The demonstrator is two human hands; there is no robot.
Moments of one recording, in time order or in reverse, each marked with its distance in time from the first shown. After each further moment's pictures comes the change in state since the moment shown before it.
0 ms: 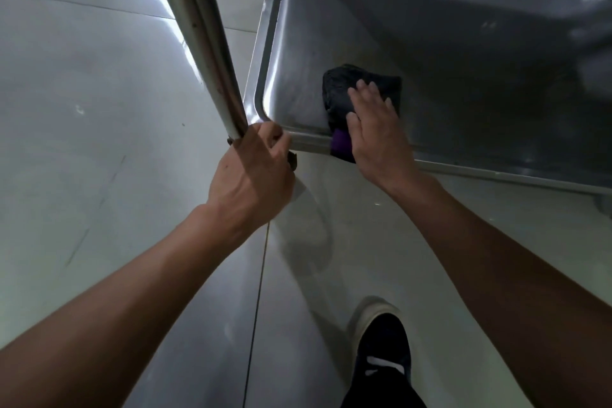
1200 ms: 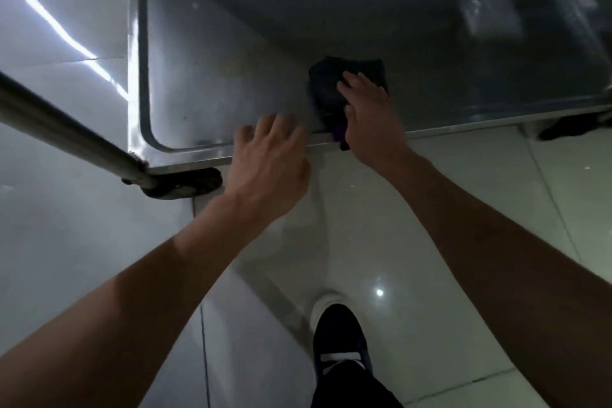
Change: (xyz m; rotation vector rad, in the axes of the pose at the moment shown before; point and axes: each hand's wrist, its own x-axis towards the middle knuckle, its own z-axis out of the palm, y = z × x) left_hand 0.066 0.143 0.039 0.094 -0.073 0.252; right_hand -0.037 0.137 -0.060 -0.050 0.127 0.216
